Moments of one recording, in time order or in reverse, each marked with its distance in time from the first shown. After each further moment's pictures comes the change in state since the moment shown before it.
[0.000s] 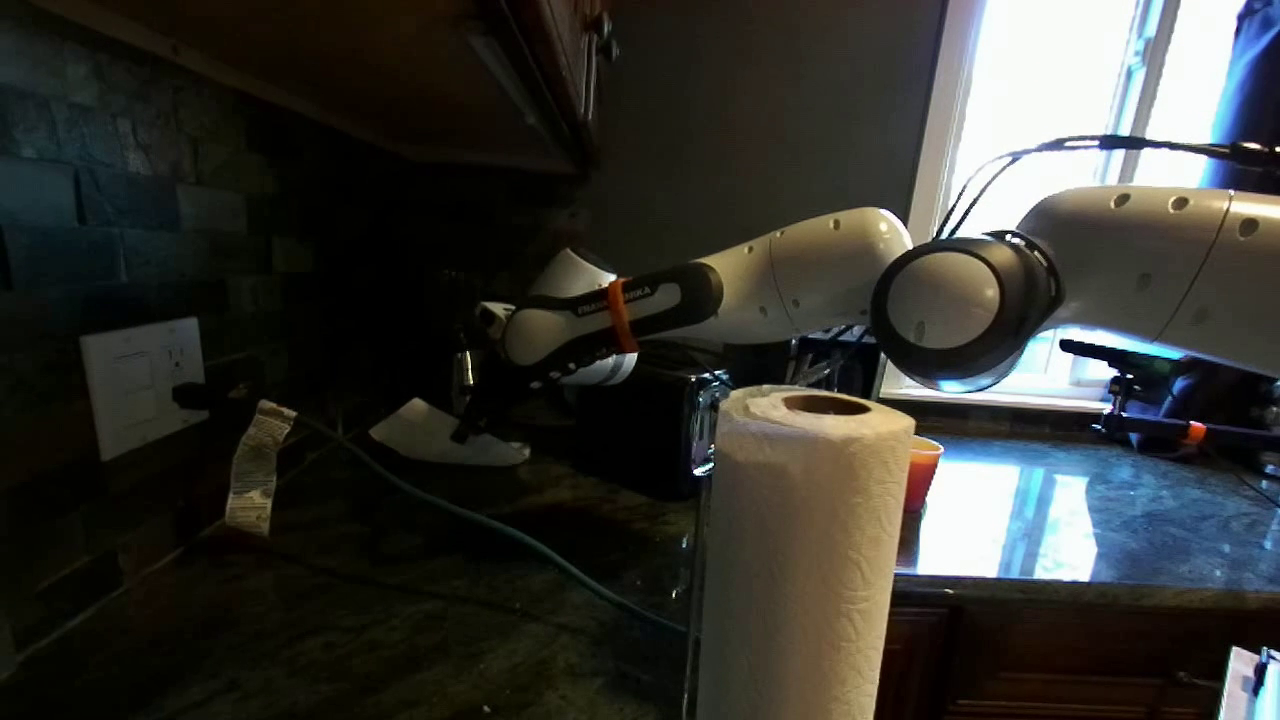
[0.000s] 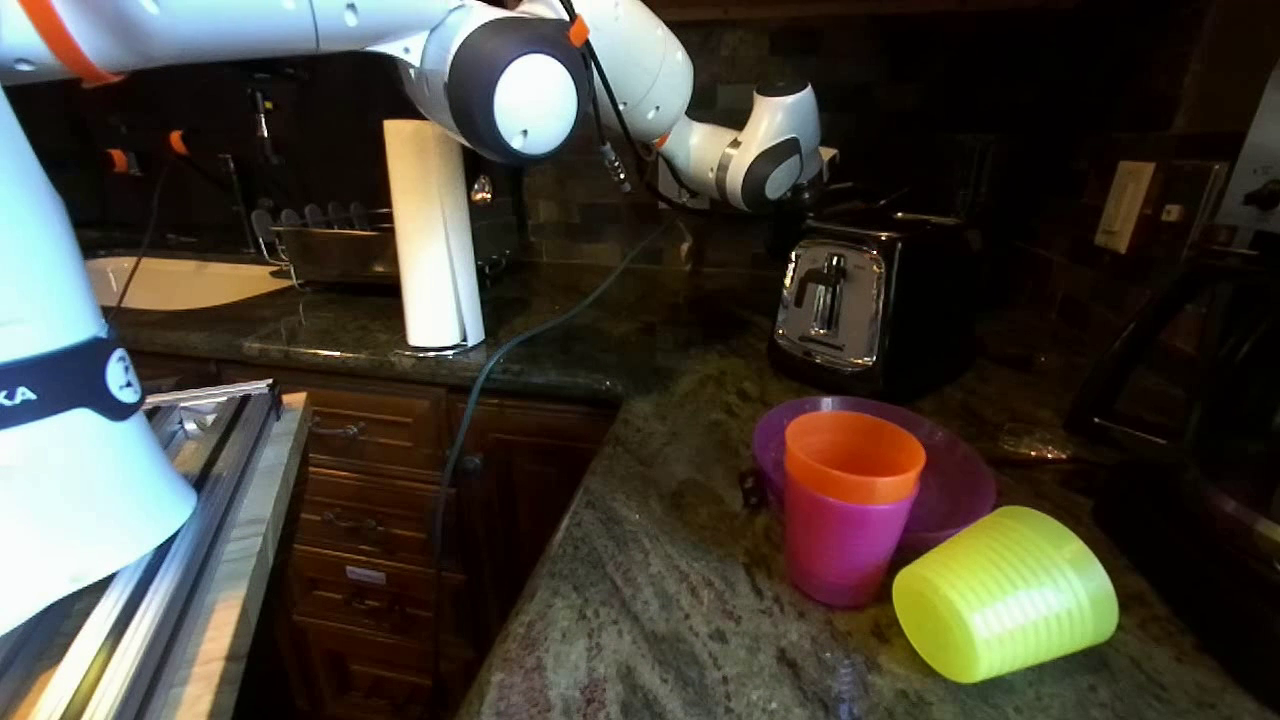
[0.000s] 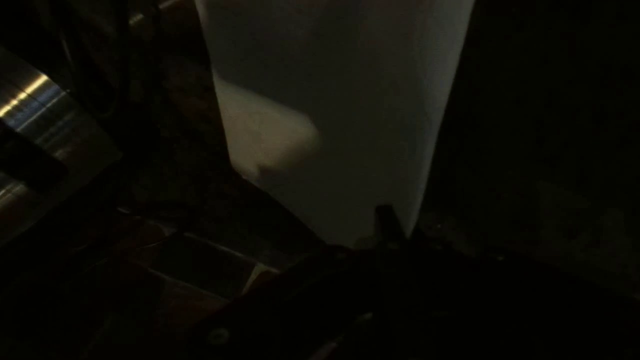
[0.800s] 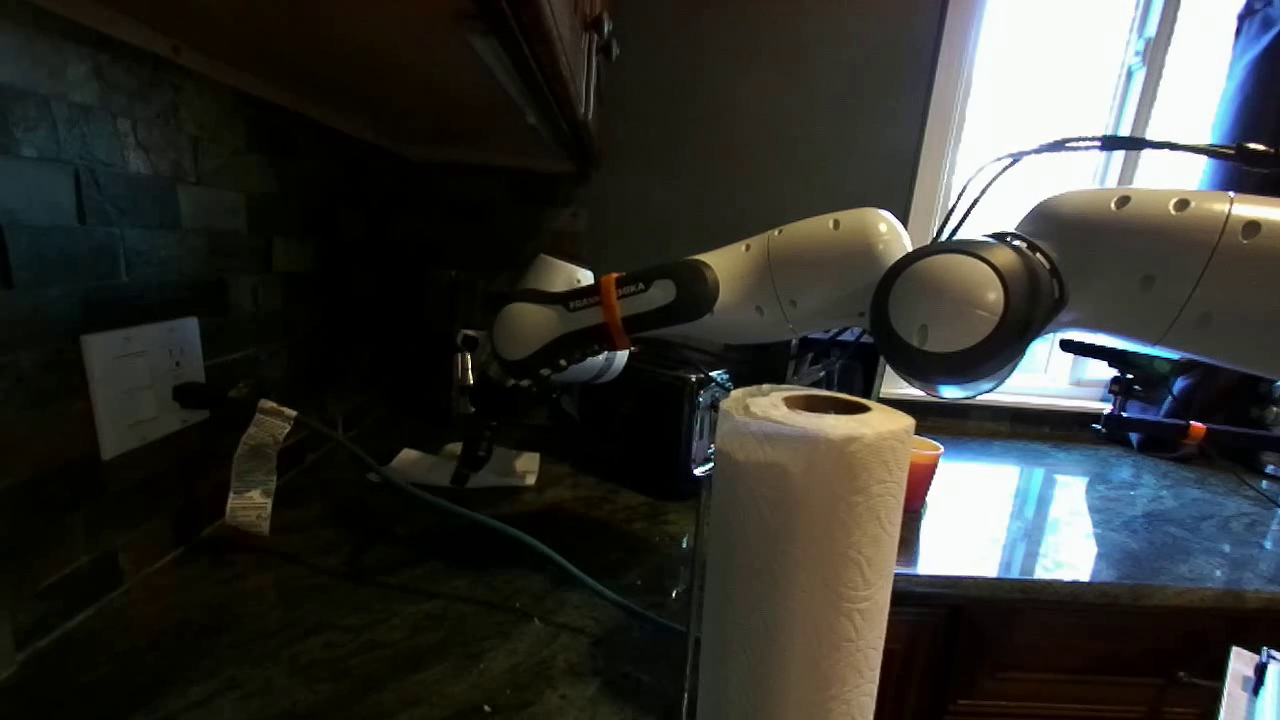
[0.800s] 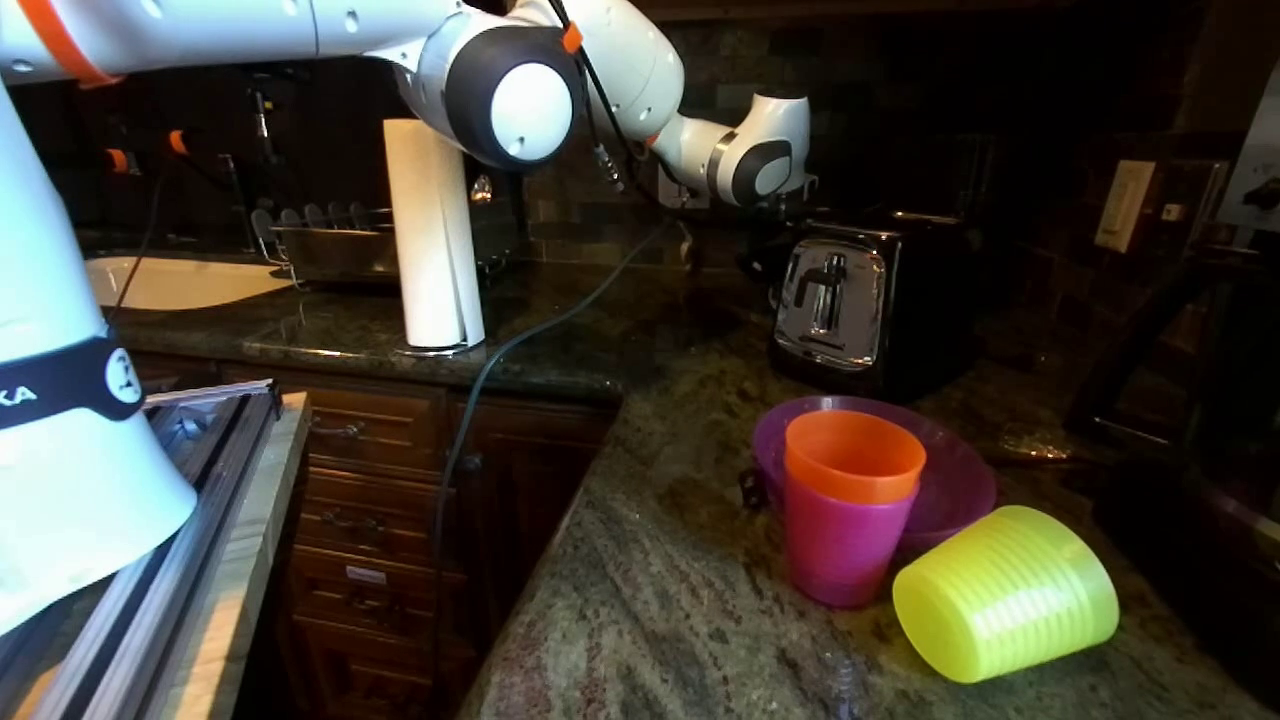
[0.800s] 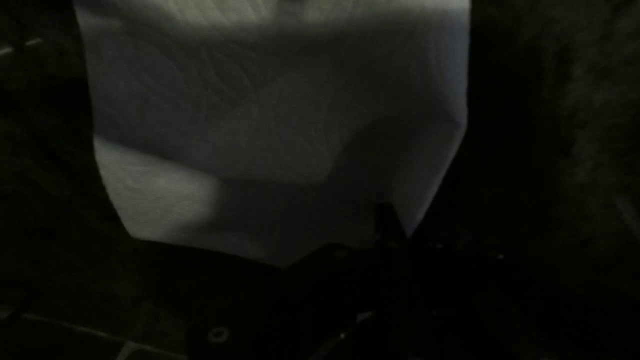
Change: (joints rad) arm 0.024 0.010 0.018 0.030 0.004 -0.268 -0.001
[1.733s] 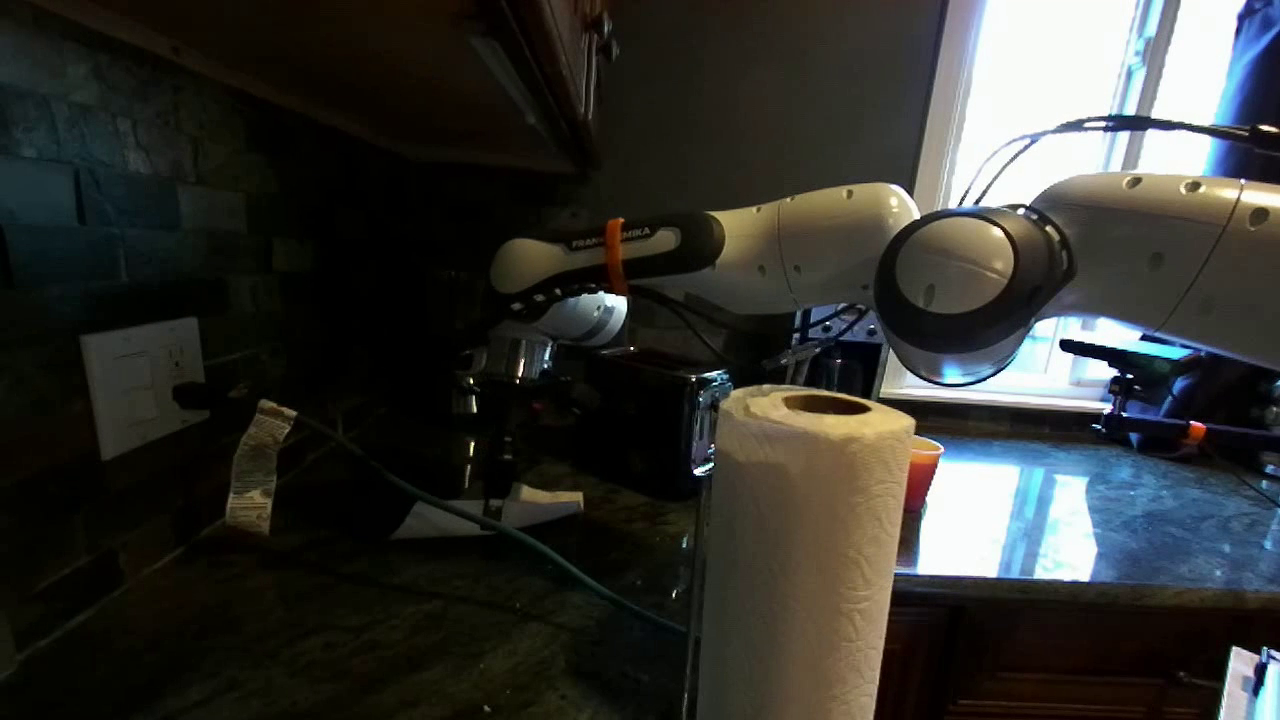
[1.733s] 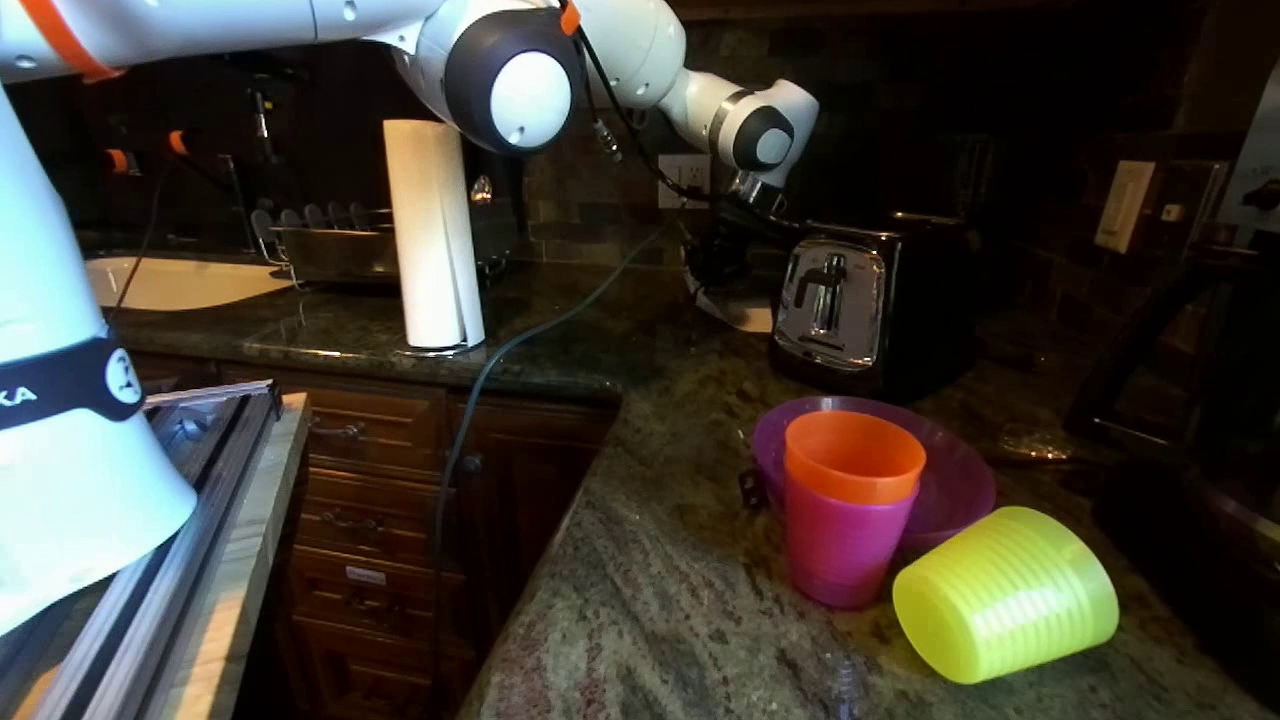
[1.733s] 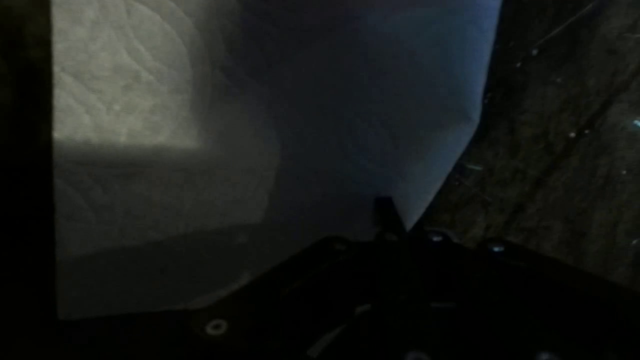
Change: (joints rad) arm -0.018 -0.046 0.091 0.030 0.069 -0.616 0.038
